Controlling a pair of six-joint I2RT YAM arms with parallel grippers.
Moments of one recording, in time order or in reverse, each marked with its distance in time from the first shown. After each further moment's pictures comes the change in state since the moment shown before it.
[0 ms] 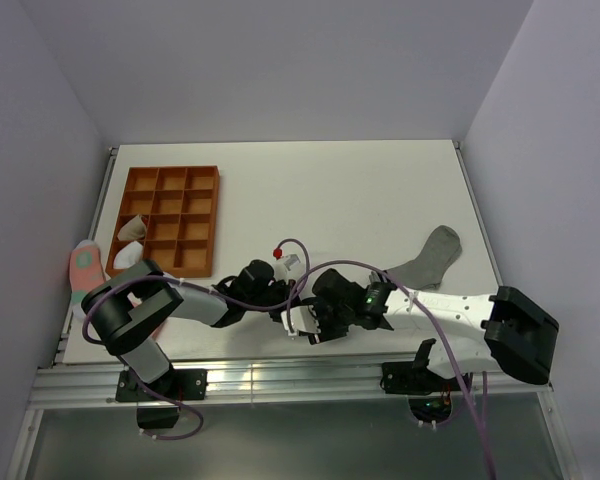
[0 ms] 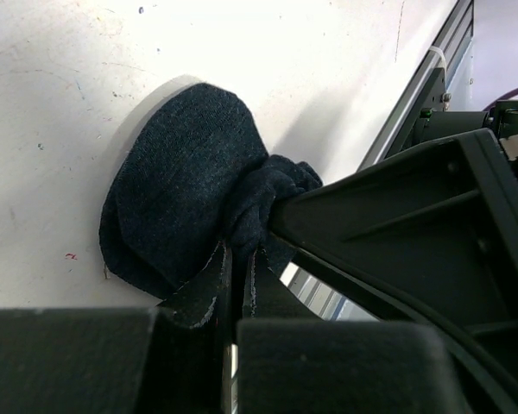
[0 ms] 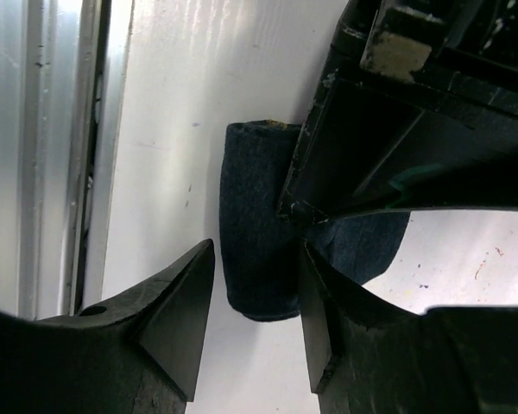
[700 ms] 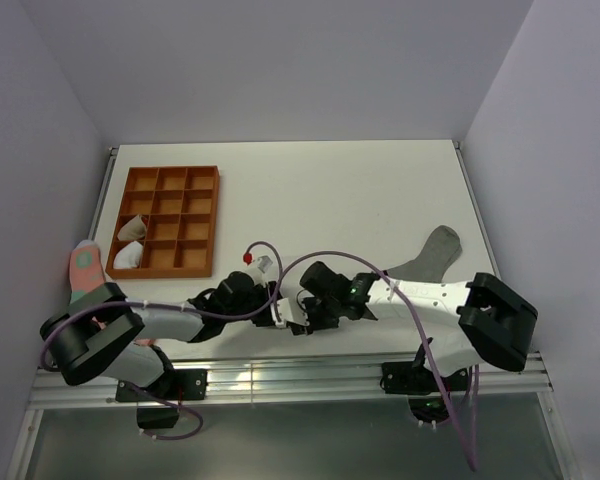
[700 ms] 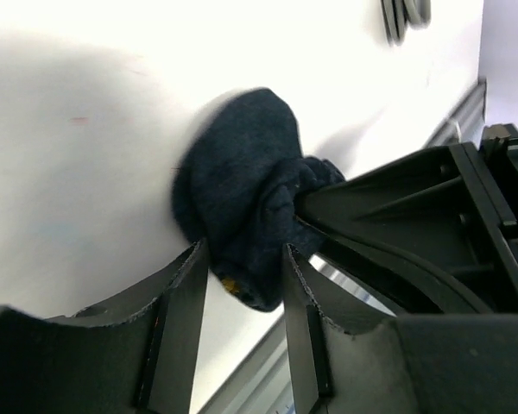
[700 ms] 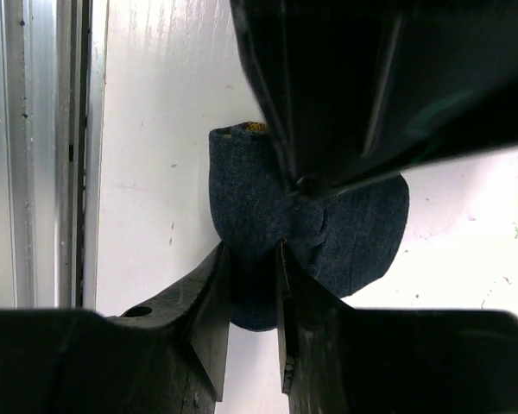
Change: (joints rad) left arm 0.004 -0.235 -0.169 -0.031 -0.215 -0.110; right arm -0.017 0.141 0.095 0.000 -0.026 0.050
